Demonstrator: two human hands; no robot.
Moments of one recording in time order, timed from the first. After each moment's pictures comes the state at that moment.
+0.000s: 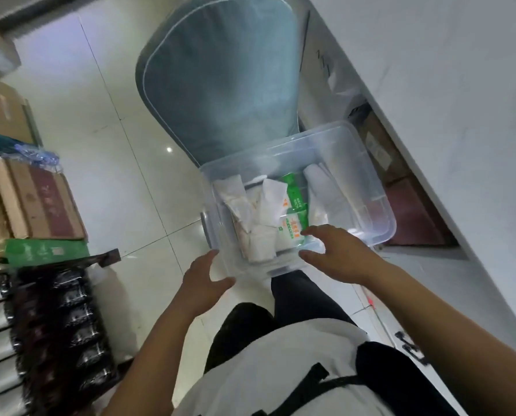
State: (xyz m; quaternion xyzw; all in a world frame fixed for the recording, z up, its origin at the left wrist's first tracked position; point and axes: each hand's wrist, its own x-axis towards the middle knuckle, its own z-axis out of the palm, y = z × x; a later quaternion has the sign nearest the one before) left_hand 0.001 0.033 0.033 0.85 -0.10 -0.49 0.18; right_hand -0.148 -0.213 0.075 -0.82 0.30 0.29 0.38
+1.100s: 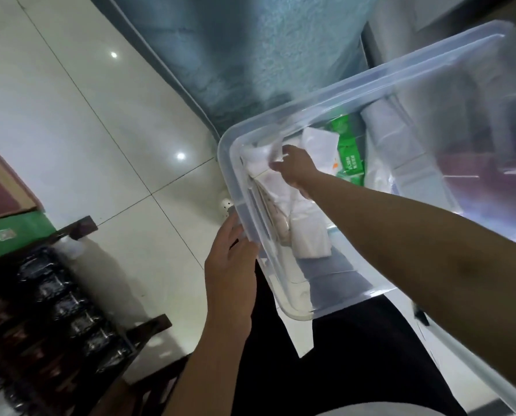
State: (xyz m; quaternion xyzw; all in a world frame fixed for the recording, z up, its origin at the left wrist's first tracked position) left_hand 0.105 0.000 -0.066 0.72 0.16 -0.47 0.48; right_hand 0.091 -0.189 -0.250 -0.58 0.56 0.17 0.57
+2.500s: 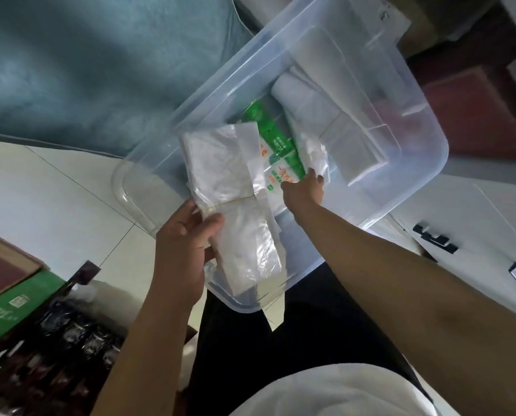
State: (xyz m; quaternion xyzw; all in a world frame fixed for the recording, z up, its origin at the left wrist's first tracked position) left_hand 0.098 -0.086 -0.058 0.69 0.03 -0.58 0.44; right_hand -0.056 -0.208 -0.201 -0.38 0.79 0.12 0.47
